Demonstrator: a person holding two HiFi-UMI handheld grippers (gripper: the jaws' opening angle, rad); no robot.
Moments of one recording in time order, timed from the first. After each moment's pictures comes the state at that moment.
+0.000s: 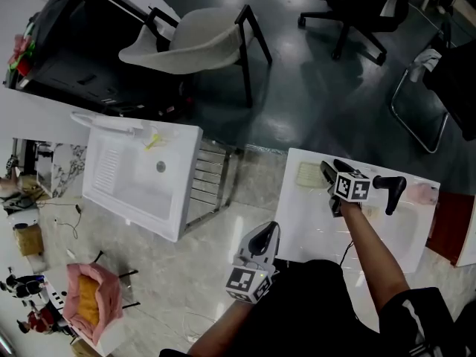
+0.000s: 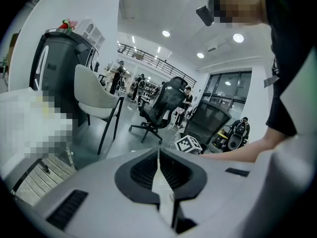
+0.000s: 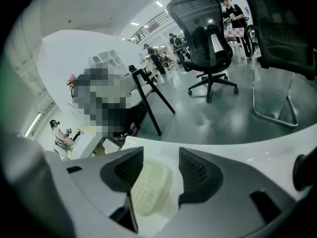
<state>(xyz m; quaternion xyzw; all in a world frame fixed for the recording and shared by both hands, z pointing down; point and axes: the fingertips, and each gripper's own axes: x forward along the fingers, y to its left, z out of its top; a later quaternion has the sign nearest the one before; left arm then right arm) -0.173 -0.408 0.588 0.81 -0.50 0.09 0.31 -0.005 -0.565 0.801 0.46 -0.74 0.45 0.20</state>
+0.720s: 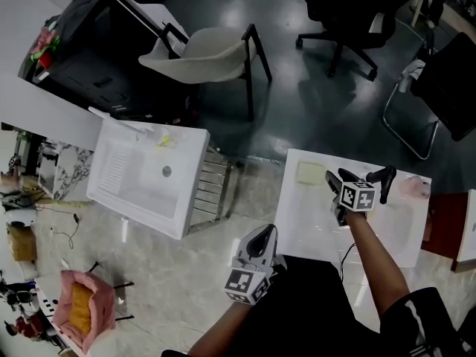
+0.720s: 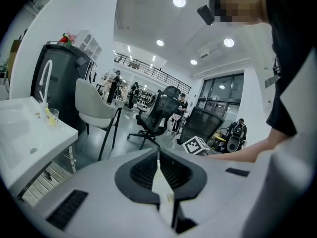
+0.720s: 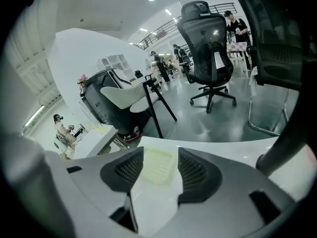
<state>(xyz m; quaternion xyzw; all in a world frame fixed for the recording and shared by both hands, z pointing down) -0.184 -0.358 0.546 0.82 -0.50 0.06 0.26 0.012 -0.514 0.732 0.47 -0.76 0.40 0.19</state>
